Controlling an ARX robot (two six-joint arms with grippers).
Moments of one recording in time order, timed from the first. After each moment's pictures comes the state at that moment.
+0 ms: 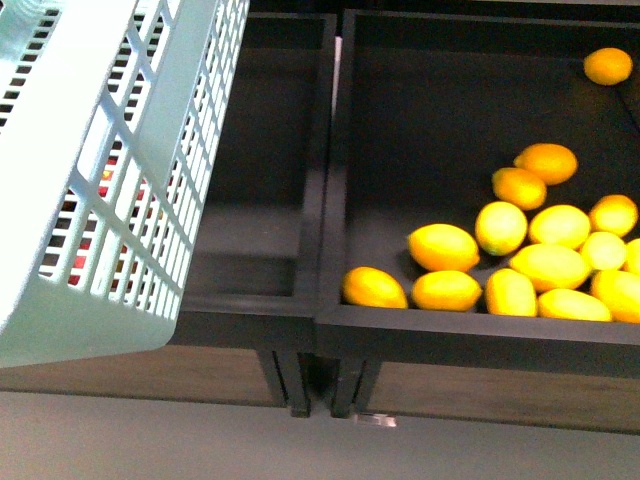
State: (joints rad) left arm -0.40 1.11 0.90 0.02 -0.42 -1.58; right arm 0.00 0.00 0.02 0.00 0.00 0.00
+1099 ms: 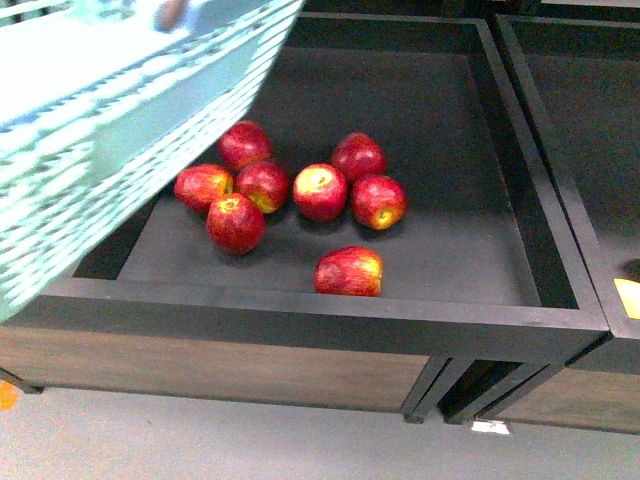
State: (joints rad) left arm -0.44 1.71 1.55 -0.36 -0.32 -1.21; right arm 0.00 0.00 0.02 0.00 0.00 0.00
